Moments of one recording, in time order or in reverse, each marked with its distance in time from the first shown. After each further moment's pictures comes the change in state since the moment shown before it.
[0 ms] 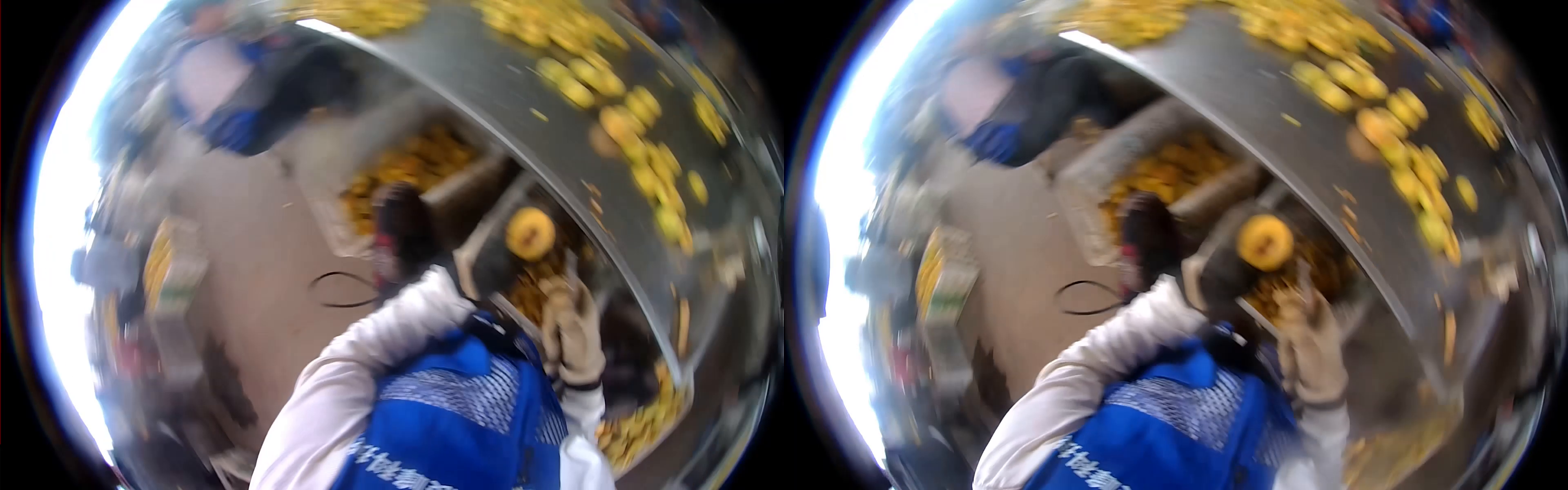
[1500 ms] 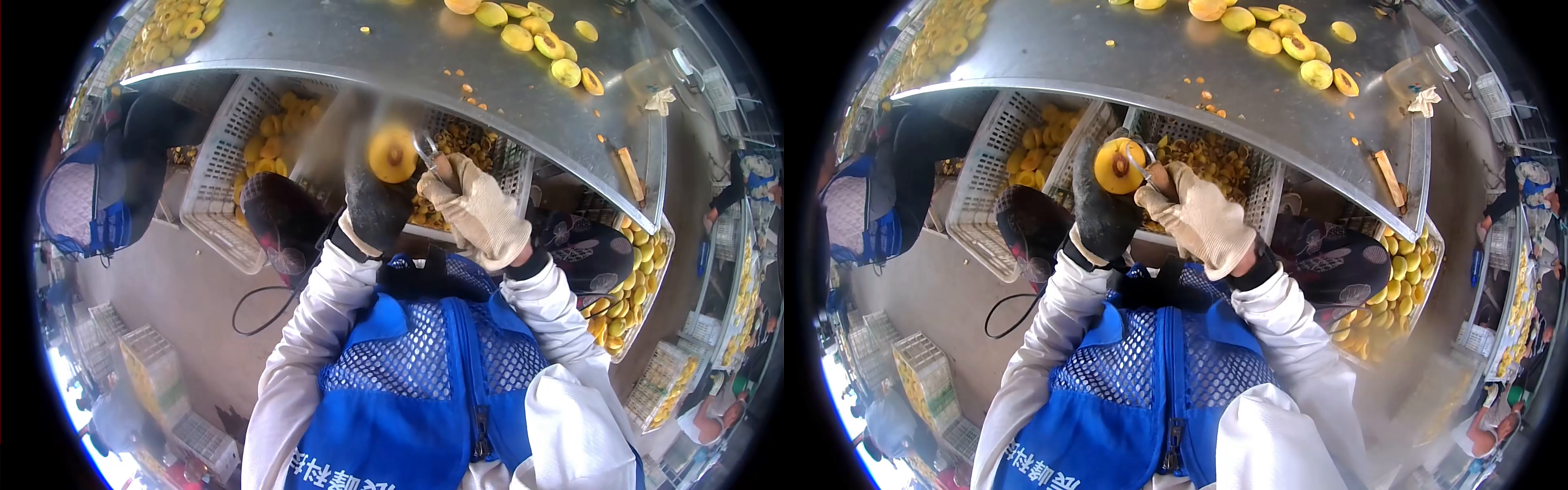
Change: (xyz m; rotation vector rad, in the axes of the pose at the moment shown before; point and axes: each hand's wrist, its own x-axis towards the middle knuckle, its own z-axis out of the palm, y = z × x) left_hand 0.015 -0.022 0.014 0.545 -0.146 0.191; right_hand 0.041 0.018 -0.010 -0.460 0.209 0.088
